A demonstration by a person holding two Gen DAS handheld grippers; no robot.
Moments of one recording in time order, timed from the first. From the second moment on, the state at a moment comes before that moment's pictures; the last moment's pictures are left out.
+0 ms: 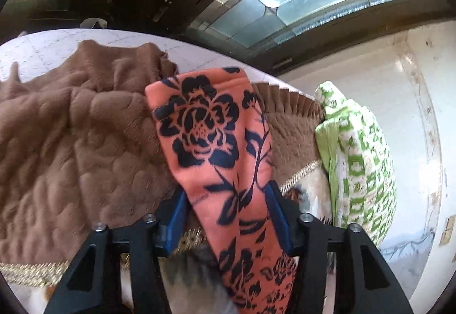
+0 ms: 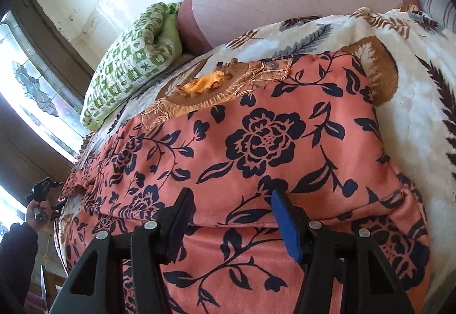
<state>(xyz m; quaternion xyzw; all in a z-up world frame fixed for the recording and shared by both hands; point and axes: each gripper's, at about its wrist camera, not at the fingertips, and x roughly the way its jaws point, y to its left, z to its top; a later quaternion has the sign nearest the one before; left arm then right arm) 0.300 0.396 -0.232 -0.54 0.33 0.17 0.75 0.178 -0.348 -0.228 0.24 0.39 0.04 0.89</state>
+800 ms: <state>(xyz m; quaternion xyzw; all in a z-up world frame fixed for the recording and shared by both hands) 0.319 0.122 -0.062 -0.26 0.33 -0.08 0.90 0.164 -0.368 -0.192 0.27 0.34 0.03 0.90</state>
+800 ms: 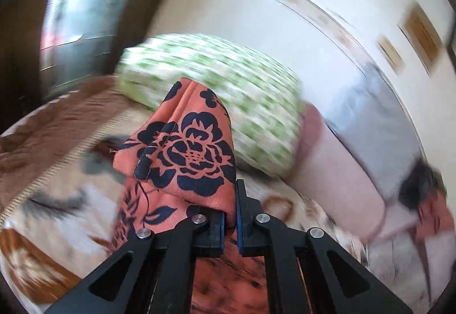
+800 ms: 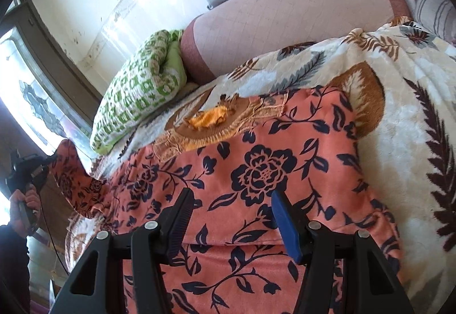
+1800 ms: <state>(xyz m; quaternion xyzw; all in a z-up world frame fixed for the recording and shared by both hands) 0.284 -0.001 -0.102 -0.08 0.43 -0.08 0.90 0.197 -0.419 -0.215 0.43 0.40 0.08 0.81</state>
